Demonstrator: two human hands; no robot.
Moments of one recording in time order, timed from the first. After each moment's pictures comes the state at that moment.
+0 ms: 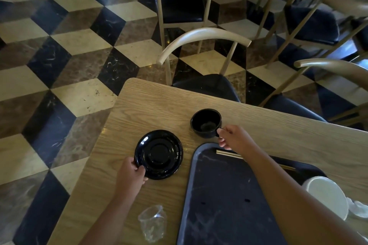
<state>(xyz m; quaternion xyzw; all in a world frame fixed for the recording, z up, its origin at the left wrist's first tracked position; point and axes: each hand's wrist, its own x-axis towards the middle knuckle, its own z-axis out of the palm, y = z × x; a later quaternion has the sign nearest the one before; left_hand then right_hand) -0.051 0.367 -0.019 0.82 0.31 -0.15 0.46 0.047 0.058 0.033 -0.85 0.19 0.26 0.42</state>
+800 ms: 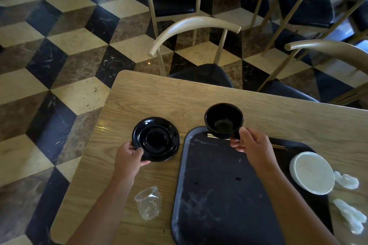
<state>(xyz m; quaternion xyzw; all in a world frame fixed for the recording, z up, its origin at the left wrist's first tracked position) -0.051 0.340 0.022 0.74 0.34 -0.11 0.57 -0.056 0.014 0.062 -0.79 0.24 0.07 0.56</state>
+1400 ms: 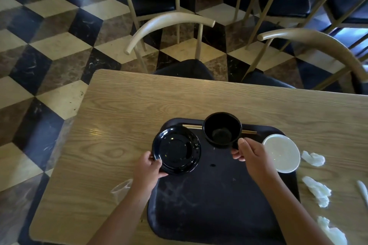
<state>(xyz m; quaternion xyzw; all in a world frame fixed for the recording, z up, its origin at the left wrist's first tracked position) -0.111 0.227 0.011 0.70 0.30 -0.20 0.62 -0.131 -0.062 0.048 -0.81 0.22 0.08 0.53</state>
